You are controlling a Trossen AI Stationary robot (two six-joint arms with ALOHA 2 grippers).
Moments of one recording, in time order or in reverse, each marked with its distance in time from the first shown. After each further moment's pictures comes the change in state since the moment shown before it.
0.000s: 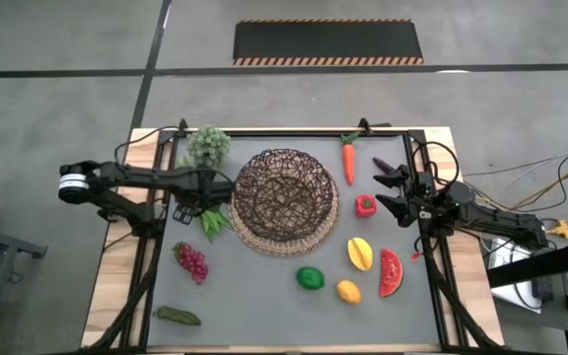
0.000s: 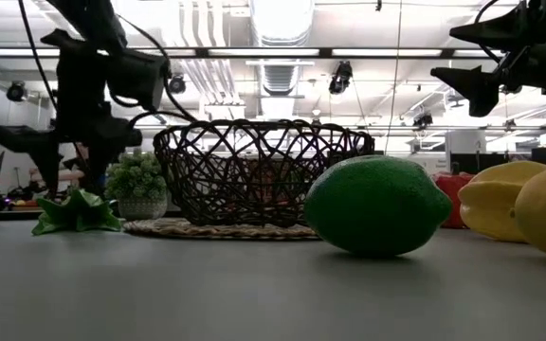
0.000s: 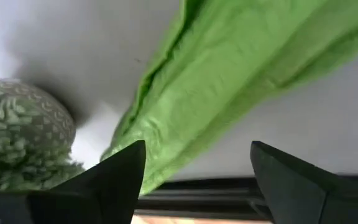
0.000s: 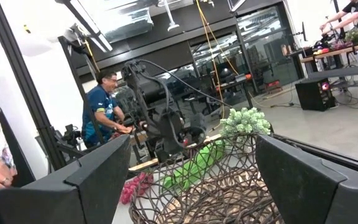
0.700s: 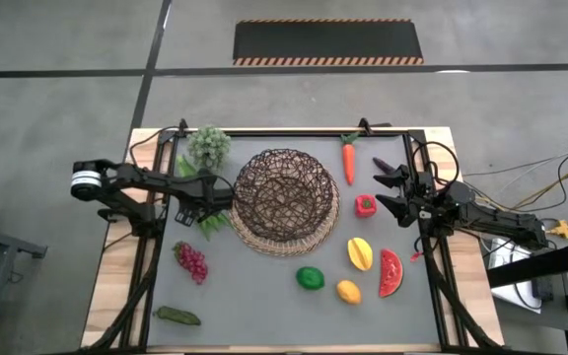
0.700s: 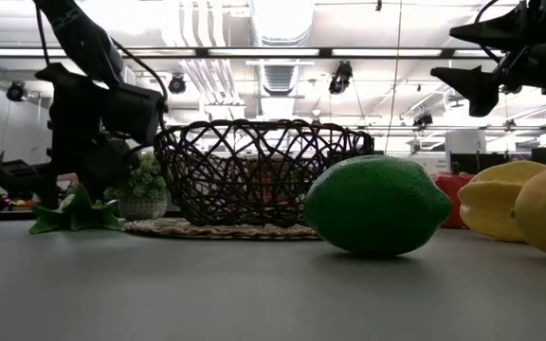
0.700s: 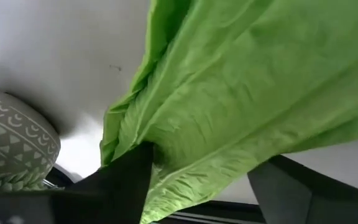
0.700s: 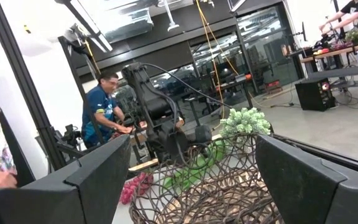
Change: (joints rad) left arm 0.000 0.115 -0.121 0.178 -0.086 -0.012; right arm 0.000 0.000 0.000 0.000 0.000 0.000
